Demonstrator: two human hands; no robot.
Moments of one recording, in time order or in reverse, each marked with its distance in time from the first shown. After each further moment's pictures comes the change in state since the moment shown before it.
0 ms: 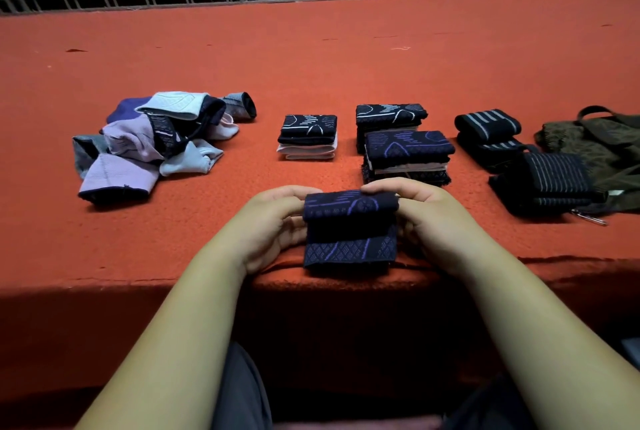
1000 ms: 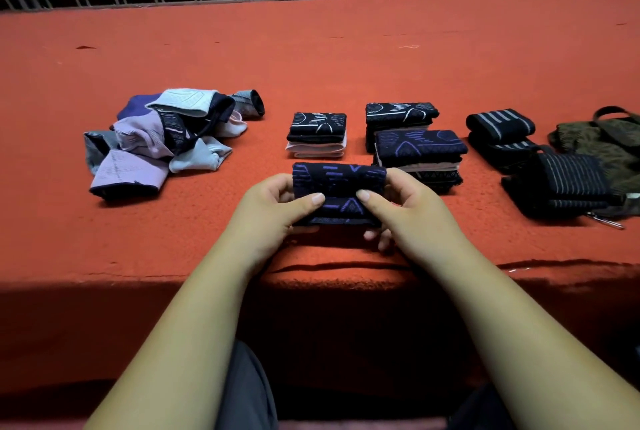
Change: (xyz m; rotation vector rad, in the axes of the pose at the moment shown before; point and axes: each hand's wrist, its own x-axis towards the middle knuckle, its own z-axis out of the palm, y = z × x) left_hand -0.017 0.004 -0.006 0.214 0.109 0.225; right_hand 0.016 0.017 0.027 -0.317 0.112 -0.194
